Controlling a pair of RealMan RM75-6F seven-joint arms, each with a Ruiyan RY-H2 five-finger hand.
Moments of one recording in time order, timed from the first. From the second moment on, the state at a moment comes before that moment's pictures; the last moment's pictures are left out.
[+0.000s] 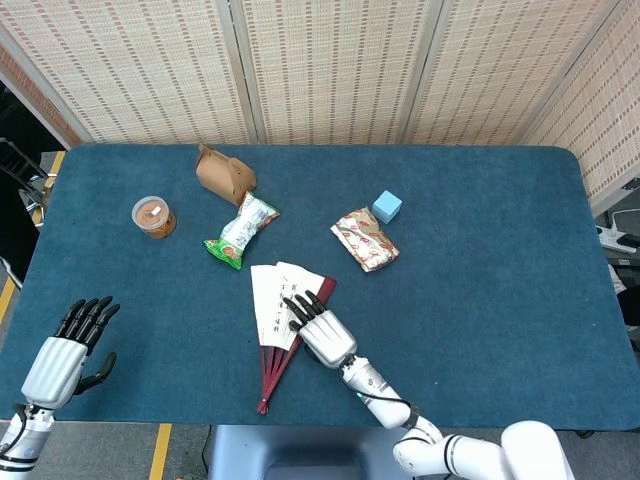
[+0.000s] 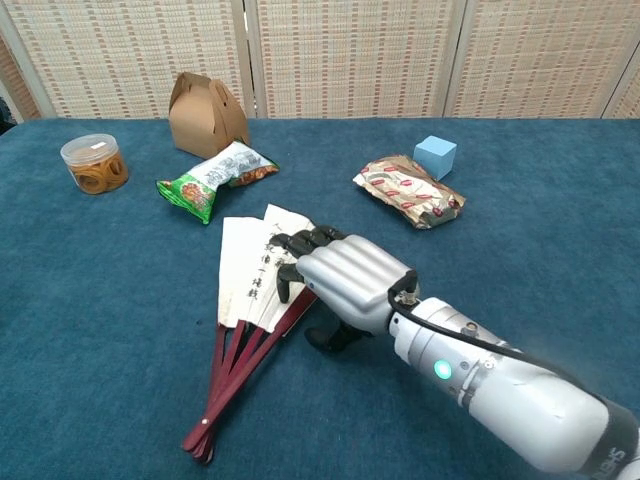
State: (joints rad) left arm -0.18 -1.31 0.04 -1.26 1.68 1.56 -0.18; right arm 0.66 -2.11 0.18 -0.98 -1.57 0.98 -0.35
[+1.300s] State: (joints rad) left arm -0.22 -1.34 0.07 -1.24 1.66 1.41 -0.49; right arm 0.77 -2.01 0.28 -1.35 -1.54 1.22 -0.36
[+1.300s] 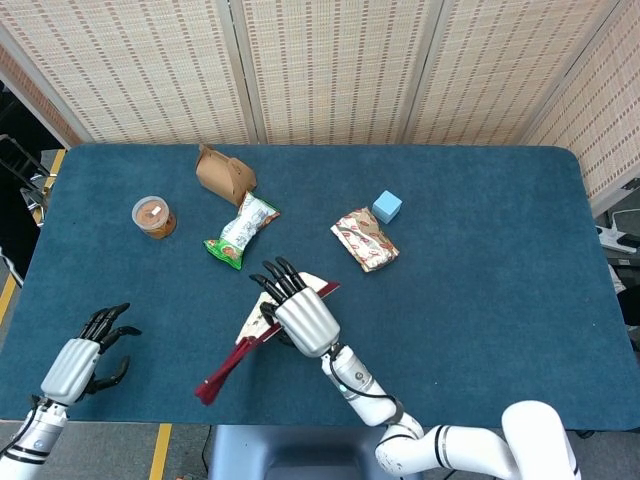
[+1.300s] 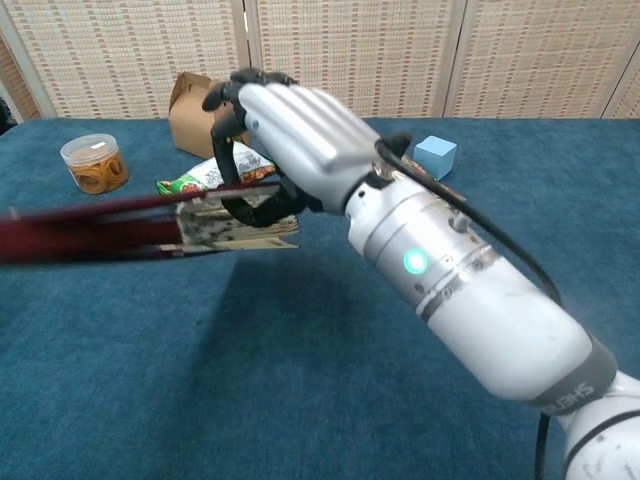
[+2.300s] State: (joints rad) left arm -0.35 -1.68 -0.09 -1.22 1.52 1.34 -1.02; right arm 0.96 -2.05 0.54 -1.60 -0.95 1.15 -0.70
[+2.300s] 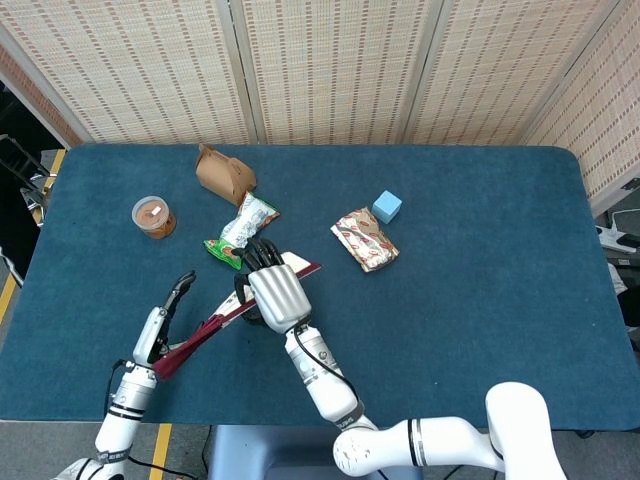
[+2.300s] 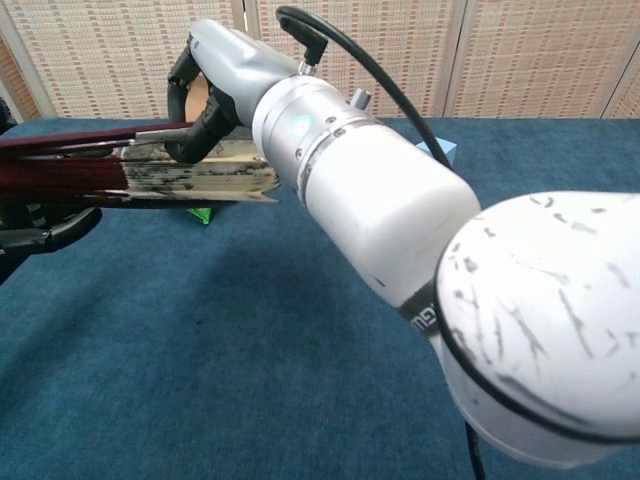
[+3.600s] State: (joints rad) left arm -0.37 -1.76 -0.13 -1.31 1.44 1.30 -1.01; right arm 1.07 -2.05 0.57 -1.60 -0.83 1.22 -0.64
